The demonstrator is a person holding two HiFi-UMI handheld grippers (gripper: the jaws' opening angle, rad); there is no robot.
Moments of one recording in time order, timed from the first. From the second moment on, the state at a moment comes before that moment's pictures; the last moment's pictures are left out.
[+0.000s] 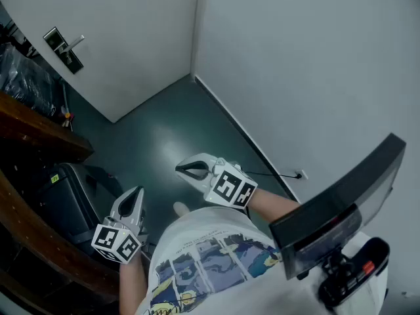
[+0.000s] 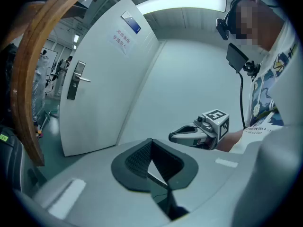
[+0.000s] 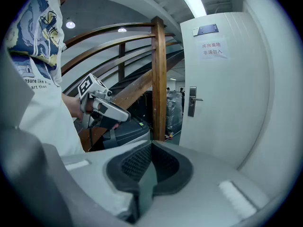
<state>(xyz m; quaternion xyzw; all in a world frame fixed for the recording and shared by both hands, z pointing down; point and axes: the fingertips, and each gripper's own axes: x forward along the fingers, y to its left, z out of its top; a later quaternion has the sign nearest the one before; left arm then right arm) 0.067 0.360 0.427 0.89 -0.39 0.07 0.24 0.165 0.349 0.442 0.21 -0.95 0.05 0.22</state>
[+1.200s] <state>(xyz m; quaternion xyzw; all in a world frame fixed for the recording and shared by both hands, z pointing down) 0.014 0.226 0.439 0.84 -0.48 0.06 0.24 0.125 0.196 0.449 0.17 -0.96 0.01 0.23</state>
